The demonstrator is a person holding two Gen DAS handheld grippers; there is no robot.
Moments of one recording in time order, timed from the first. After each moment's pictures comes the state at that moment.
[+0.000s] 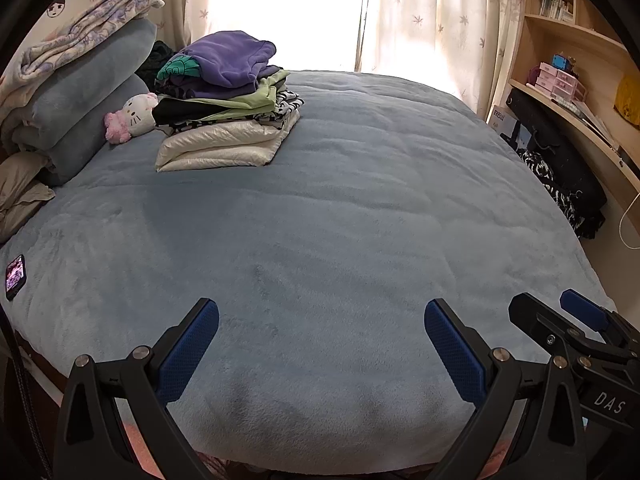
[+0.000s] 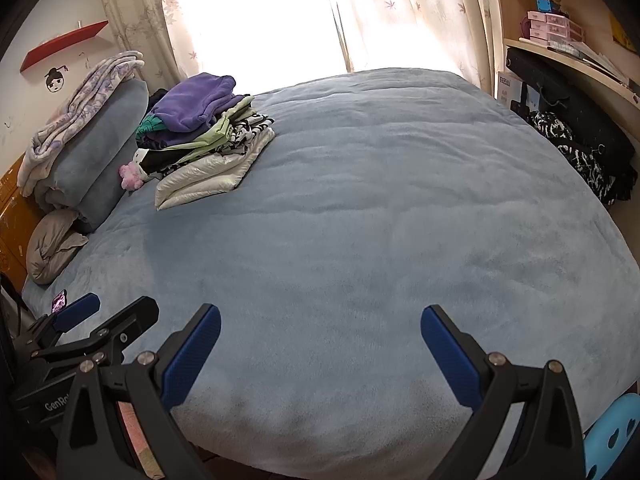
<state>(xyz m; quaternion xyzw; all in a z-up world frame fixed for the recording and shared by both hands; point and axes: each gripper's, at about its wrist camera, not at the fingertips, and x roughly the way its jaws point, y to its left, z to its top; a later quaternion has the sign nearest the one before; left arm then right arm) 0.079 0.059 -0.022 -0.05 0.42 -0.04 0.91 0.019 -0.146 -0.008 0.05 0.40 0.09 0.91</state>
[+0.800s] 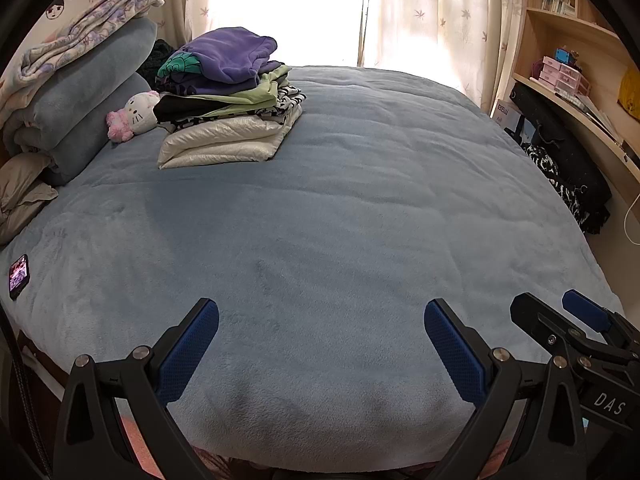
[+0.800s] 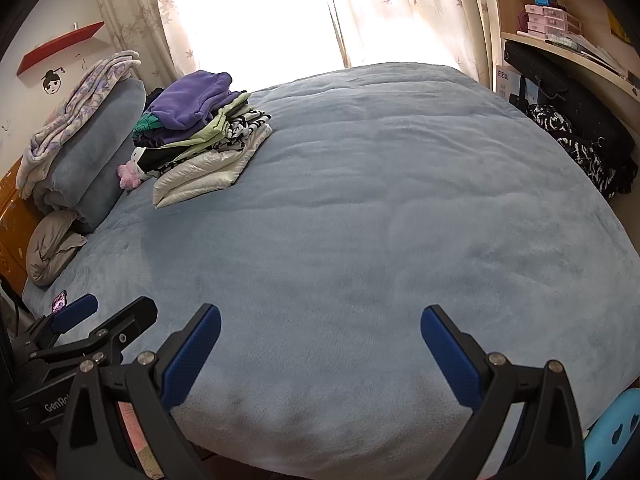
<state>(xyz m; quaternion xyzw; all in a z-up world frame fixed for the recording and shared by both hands) 0.080 0.057 -0.025 -0.04 0.42 -0.03 0.90 0.021 -0.147 -0.012 0.05 0.41 0.09 0.91</state>
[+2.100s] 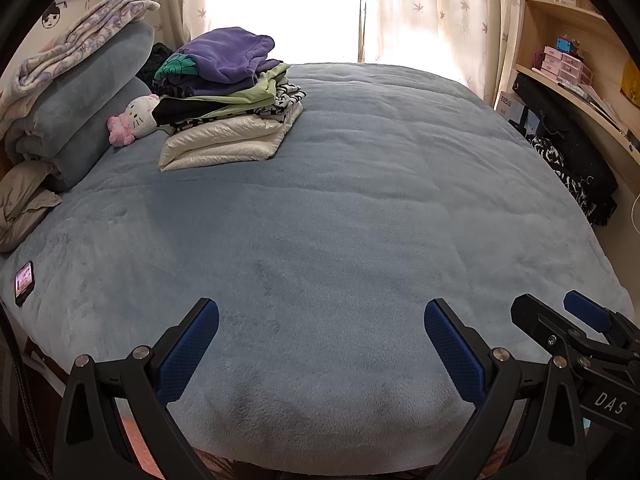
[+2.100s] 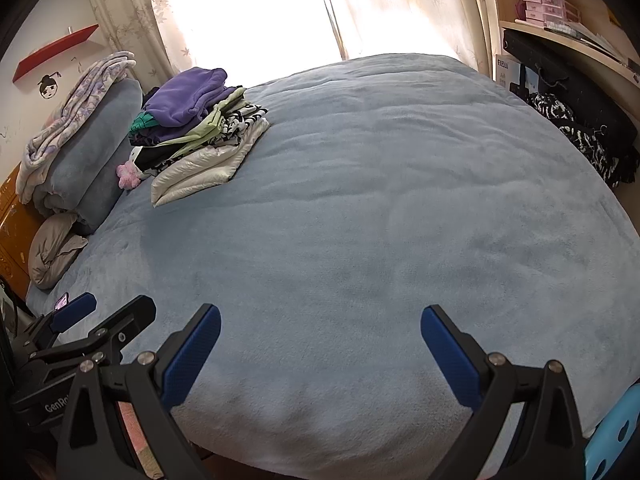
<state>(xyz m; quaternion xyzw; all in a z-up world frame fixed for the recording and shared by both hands) 0.081 0.057 -0.027 -0.02 0.43 -0.03 0.90 0.020 -0.147 -0.023 0.06 0.41 0.09 0.90</state>
